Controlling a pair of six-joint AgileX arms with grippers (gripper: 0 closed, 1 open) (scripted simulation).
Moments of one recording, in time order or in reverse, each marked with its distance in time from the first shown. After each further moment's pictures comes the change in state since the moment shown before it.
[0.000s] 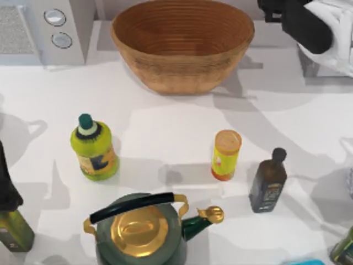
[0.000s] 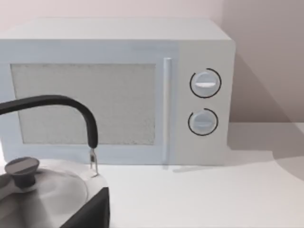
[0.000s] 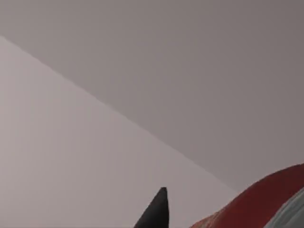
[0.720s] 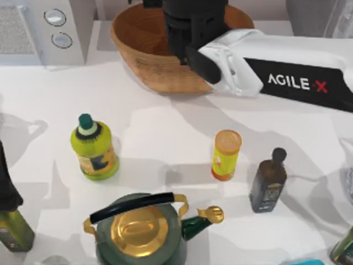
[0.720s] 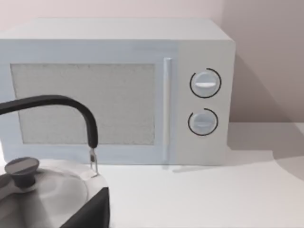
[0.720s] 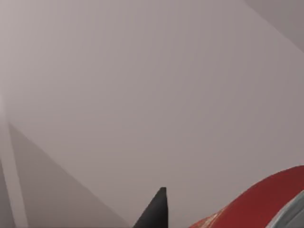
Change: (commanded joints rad) left arm 0.000 0.000 0.000 0.000 0.000 0.000; right arm 0.076 0.452 0.228 0.051 0.073 0.065
